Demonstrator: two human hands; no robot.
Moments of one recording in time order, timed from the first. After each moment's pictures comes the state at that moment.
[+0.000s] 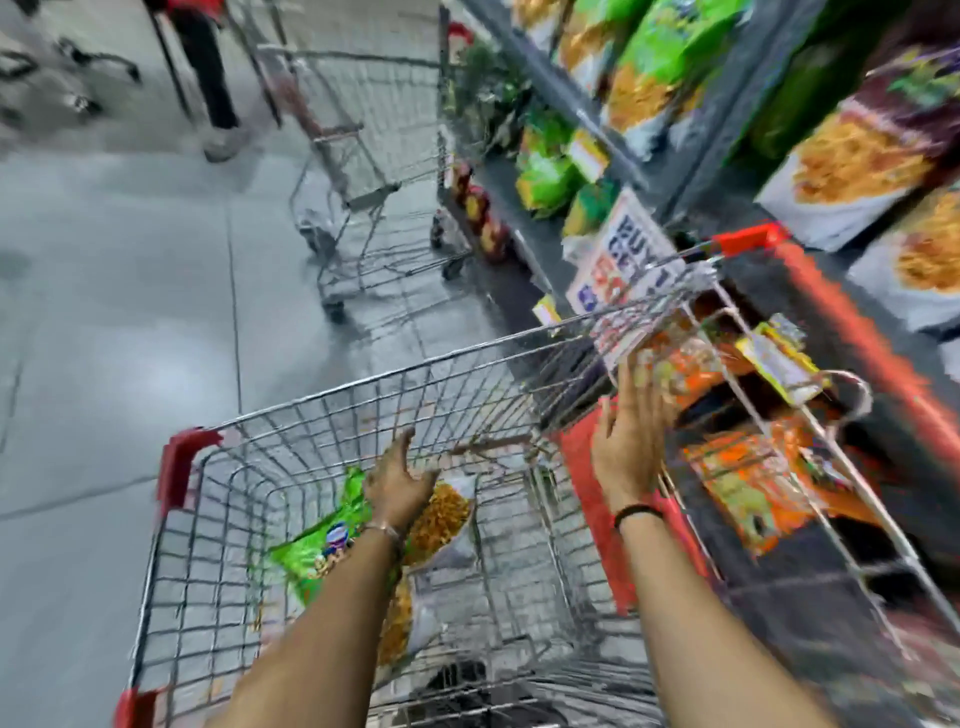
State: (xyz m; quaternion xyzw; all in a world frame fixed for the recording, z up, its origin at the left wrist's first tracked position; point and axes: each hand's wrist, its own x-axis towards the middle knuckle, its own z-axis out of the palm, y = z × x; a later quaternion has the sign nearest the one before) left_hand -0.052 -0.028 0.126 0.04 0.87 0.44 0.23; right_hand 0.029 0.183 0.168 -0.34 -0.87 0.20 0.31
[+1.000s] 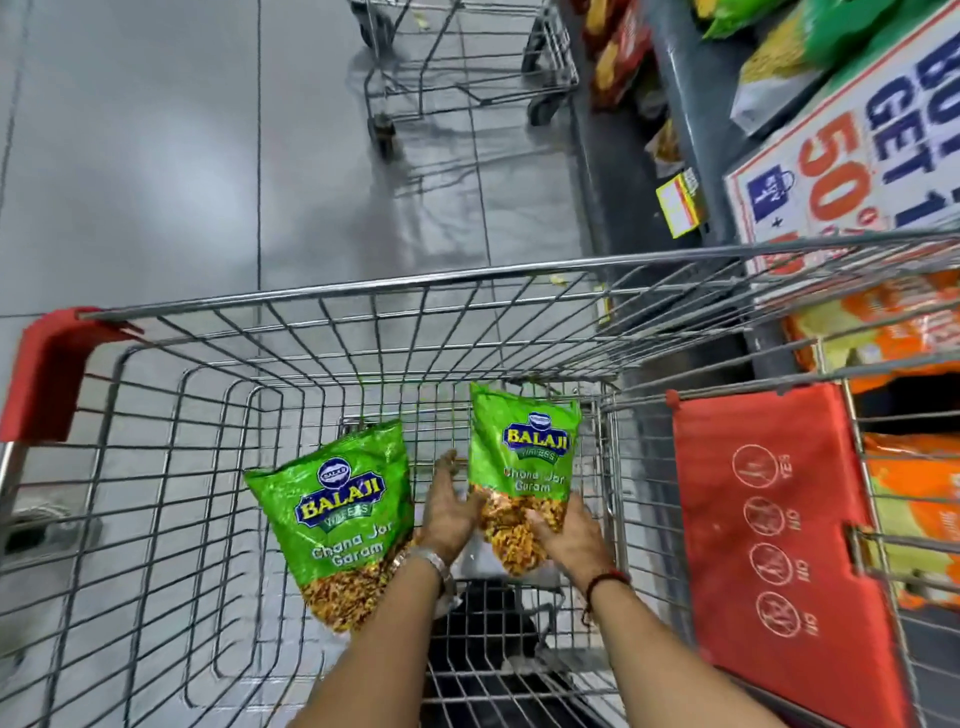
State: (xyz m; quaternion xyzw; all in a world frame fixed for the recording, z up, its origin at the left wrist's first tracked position) left_hand -0.027 -0.016 -0.045 -0.18 0.73 0.52 0.40; right_hand 0.043 0.126 -0.067 -0.37 -0.80 0.35 -0.32
